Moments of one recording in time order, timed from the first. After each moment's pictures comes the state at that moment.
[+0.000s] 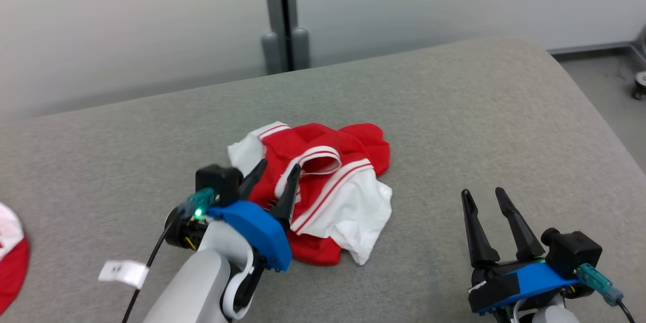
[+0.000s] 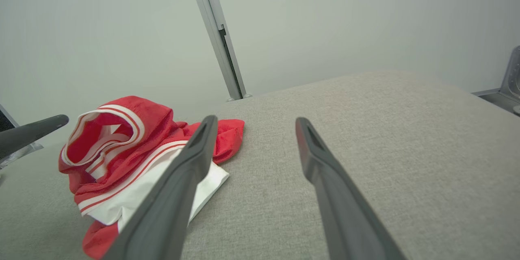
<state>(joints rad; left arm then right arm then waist) -0.40 0.12 -0.50 0.46 -0.54 -0.06 0.05 -0.12 -0.05 0.09 0.28 0.30 0.13 -0.26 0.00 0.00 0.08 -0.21</state>
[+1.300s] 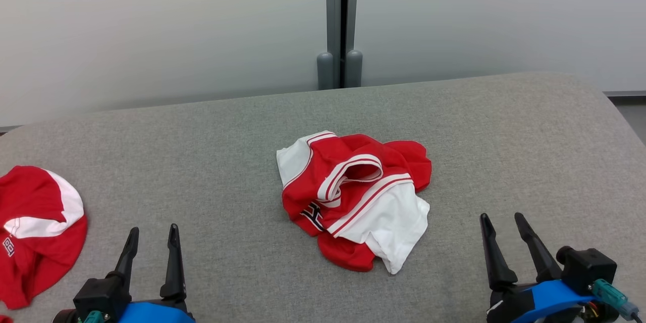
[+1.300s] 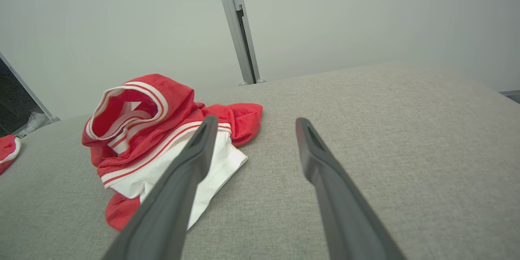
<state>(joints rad) 0.02 0.18 -0.11 0.27 -0.30 -0.04 -0.26 -0.02 -0.05 0.00 0.21 0.25 0.13 -0.16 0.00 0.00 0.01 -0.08</state>
